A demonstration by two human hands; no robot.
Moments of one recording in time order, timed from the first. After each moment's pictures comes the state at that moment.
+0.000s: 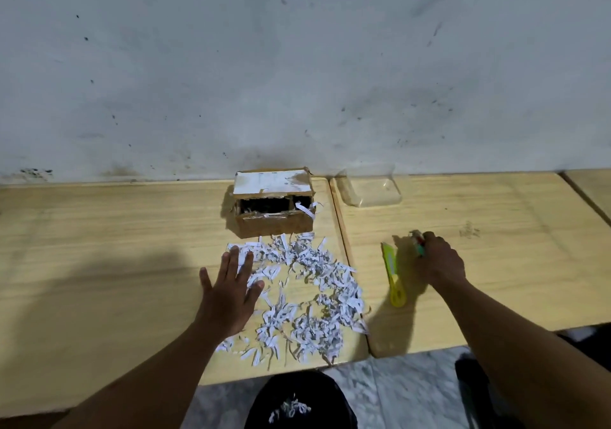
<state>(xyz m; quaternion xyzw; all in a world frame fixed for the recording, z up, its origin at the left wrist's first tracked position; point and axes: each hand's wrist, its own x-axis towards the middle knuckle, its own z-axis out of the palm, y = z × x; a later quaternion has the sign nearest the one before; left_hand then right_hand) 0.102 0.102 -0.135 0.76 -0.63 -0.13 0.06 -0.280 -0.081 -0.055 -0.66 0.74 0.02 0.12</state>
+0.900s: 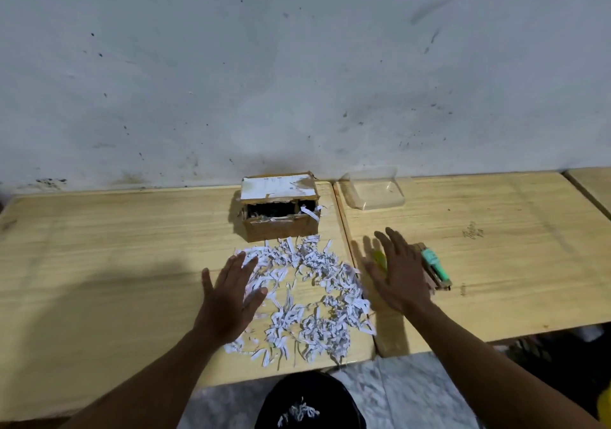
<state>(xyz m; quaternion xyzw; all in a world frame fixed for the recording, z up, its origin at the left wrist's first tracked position) 0.114 0.119 -0.112 0.72 -0.65 -0.14 0.17 -0.223 -0.020 -0.069 -0.81 0.56 -0.13 0.11</state>
